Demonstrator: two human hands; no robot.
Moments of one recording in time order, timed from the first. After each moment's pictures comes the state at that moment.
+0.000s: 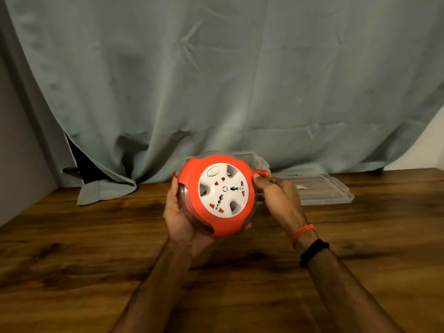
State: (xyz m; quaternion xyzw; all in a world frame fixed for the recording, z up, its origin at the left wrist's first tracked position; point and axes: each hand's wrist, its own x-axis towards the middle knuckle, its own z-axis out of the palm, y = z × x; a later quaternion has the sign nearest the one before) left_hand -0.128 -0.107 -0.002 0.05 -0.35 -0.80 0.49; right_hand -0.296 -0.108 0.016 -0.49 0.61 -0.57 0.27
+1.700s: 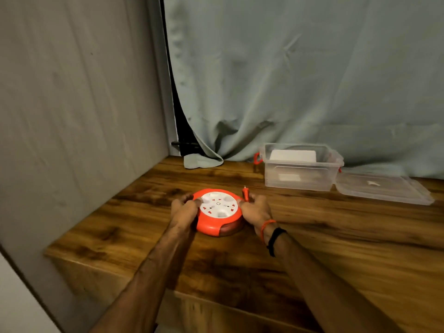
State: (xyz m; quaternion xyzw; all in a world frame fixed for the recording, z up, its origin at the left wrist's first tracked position) left_hand 0.061 -0.031 -0.032 0.60 -0.24 -0.42 0.64; right_hand -0.097 -0.076 -0.046 -0.52 0.59 -0.45 0.43
